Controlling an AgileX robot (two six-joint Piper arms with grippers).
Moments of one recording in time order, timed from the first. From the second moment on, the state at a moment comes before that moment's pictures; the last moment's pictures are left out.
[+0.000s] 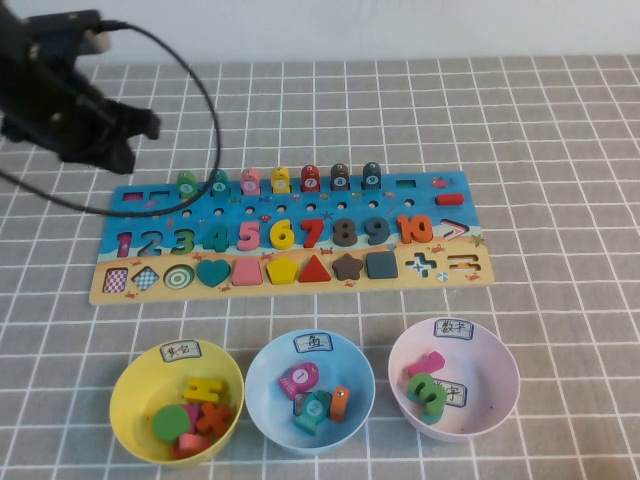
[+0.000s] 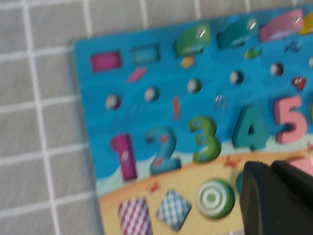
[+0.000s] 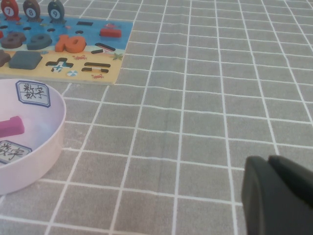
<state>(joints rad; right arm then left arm) 0.11 -0.01 0.03 0.12 0.37 -0.10 -0.12 1.82 -1.65 -0.19 1.01 0.10</state>
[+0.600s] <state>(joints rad) 0.11 -0.01 0.03 0.12 0.37 -0.10 -0.23 2.21 -2.13 -0.11 1.21 0.08</state>
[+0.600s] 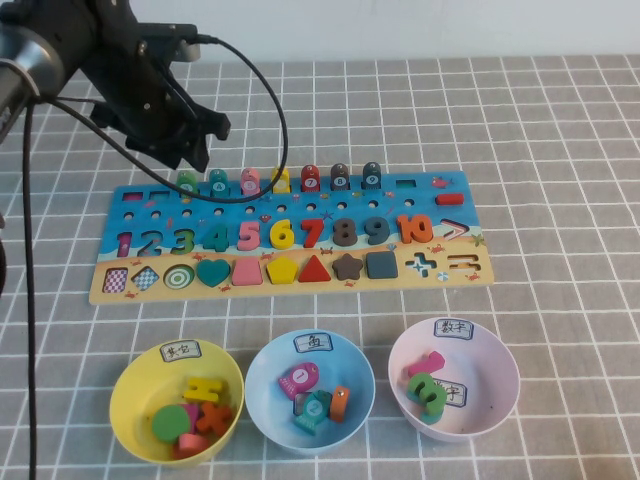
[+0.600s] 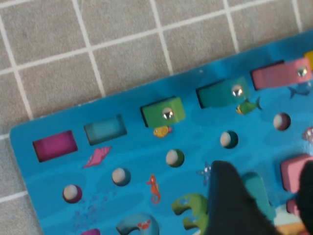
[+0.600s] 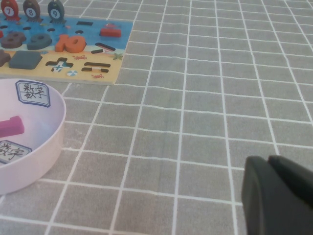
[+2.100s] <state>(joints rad) 0.11 -0.01 0.03 0.12 0.37 -0.10 -0.19 2.35 -2.14 -0.10 1.07 -0.02</state>
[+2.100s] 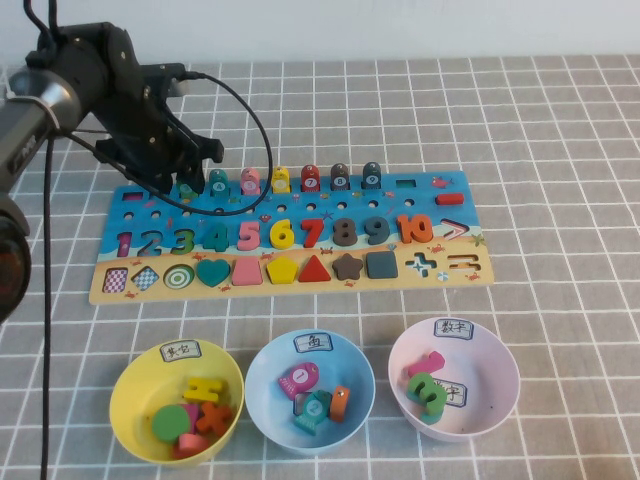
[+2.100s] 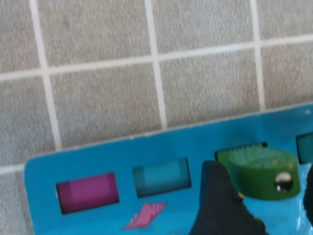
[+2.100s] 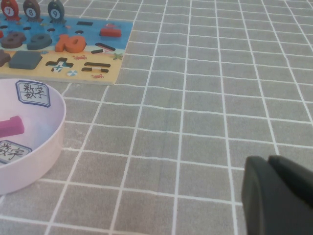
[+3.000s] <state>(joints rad) 0.11 -0.01 0.03 0.12 0.37 -0.10 -0.19 2.37 -2.14 -0.10 1.02 -0.01</state>
